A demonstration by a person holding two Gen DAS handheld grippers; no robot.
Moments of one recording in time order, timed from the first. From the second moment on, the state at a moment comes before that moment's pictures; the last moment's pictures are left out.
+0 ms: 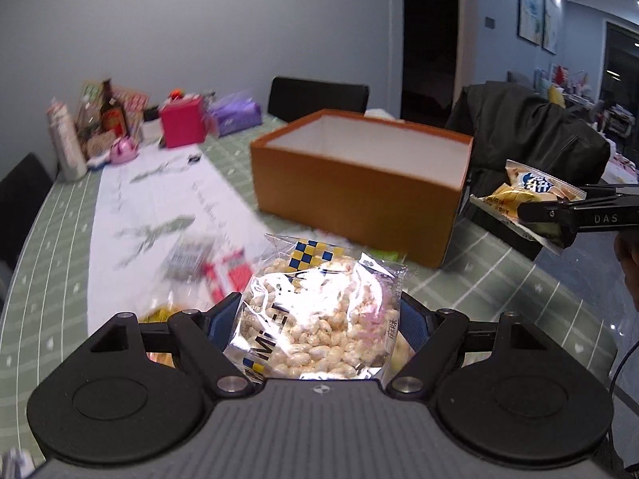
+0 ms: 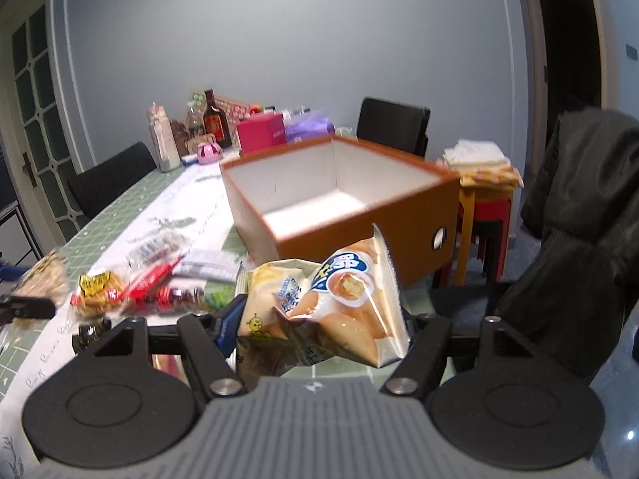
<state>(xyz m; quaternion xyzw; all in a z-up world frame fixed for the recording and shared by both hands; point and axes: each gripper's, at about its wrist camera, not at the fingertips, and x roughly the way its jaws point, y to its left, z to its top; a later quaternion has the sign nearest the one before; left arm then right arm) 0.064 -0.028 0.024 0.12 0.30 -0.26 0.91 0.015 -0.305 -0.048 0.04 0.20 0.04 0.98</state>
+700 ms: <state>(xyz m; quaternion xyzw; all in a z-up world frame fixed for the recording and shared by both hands) 0.189 -0.184 0.048 0.21 0.30 -0.34 0.87 0.177 -0.359 0.068 -0.01 0.28 0.10 0.96</state>
